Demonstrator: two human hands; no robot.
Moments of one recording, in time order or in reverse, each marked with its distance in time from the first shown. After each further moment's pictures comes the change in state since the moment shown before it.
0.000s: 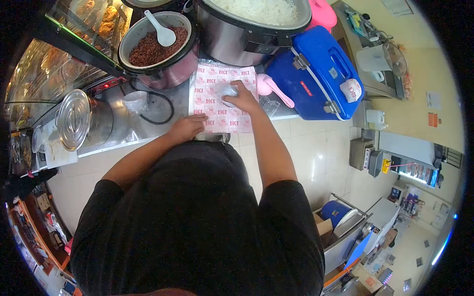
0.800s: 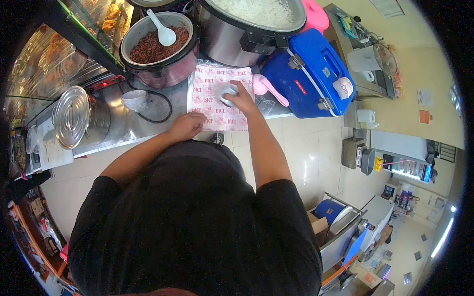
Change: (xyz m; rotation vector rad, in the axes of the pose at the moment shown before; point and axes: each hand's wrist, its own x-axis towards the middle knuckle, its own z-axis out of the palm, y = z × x) left_hand 0.007 0.015 -0.016 -0.083 -0.020 -0.061; right_hand -0.012 -0.008 0.006 0.225 0.055 0.021
